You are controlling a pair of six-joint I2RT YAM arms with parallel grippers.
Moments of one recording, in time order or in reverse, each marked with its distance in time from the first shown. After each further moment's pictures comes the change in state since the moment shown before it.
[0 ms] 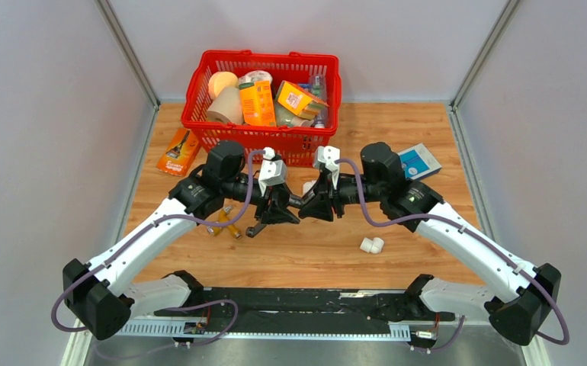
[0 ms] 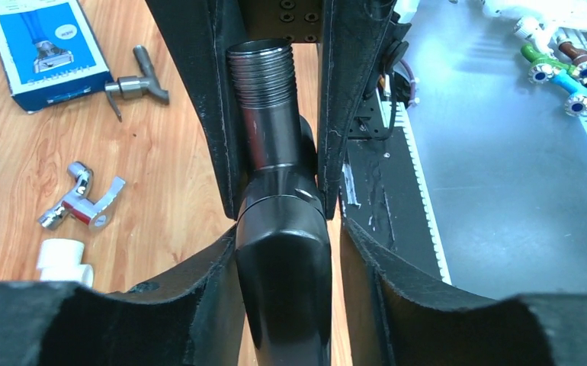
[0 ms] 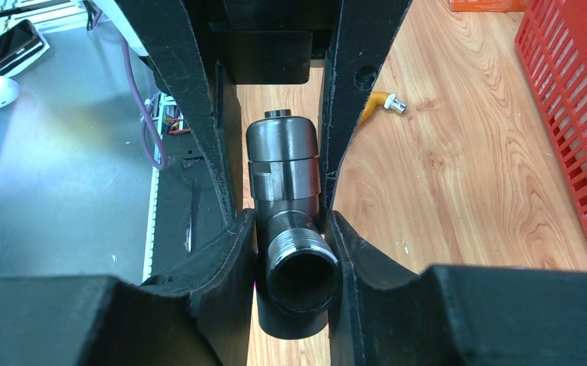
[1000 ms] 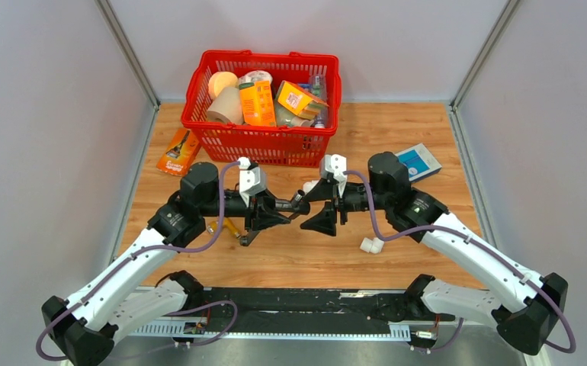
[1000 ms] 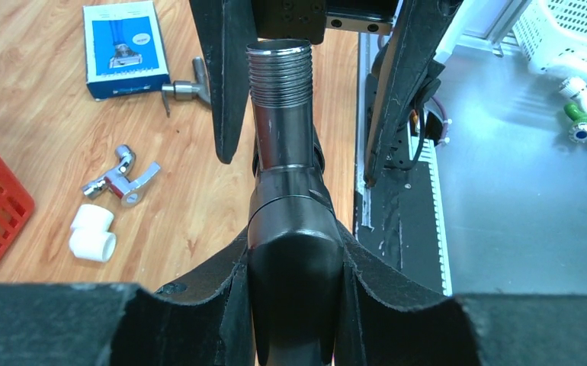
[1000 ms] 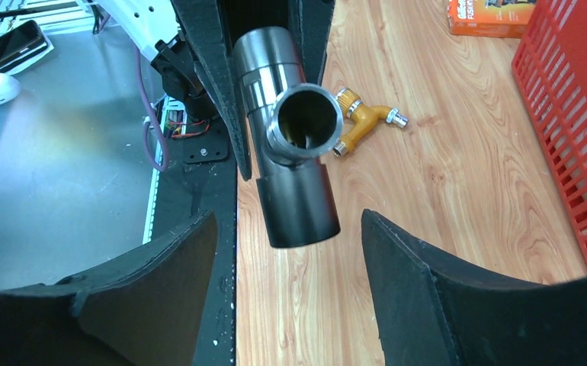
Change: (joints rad) left arm -0.001 -0.264 -0.189 0.158 -0.182 -0.207; right arm 0.014 -0.089 -0.101 0.077 0.008 0.001
